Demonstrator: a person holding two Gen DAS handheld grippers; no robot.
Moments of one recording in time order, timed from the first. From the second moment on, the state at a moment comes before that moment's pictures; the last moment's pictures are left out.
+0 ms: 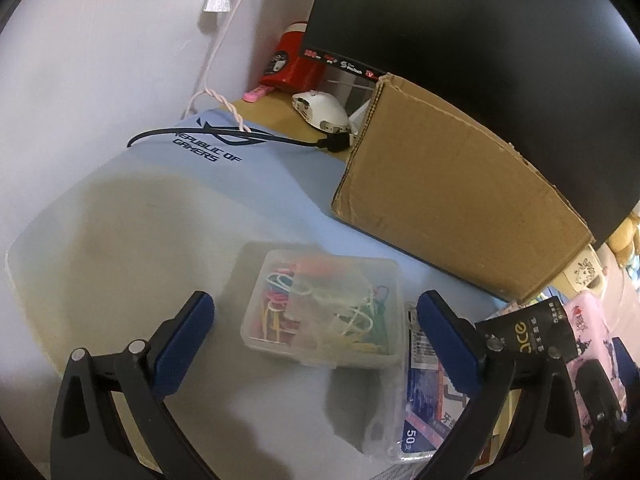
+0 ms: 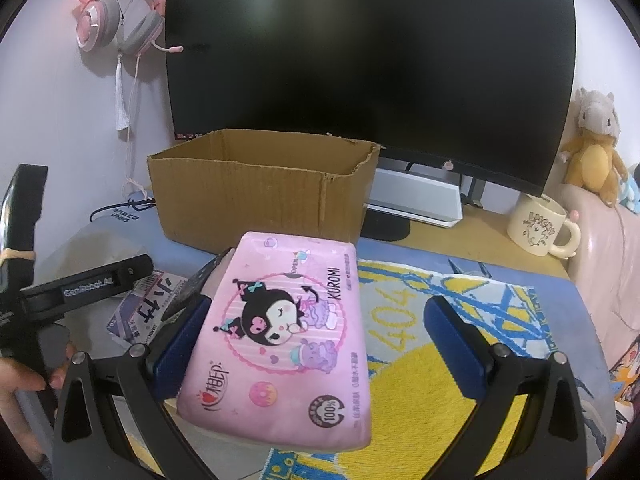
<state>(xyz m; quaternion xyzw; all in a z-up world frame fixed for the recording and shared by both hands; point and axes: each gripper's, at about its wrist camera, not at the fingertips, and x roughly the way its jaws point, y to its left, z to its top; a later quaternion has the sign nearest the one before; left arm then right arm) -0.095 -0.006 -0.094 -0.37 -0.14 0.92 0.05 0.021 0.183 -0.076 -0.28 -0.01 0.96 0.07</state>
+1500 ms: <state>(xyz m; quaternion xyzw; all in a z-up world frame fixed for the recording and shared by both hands) -0.080 -0.004 -0.086 -0.33 -0.11 0.94 0.05 0.017 0.193 -0.082 -0.29 0.04 0.95 0.07</state>
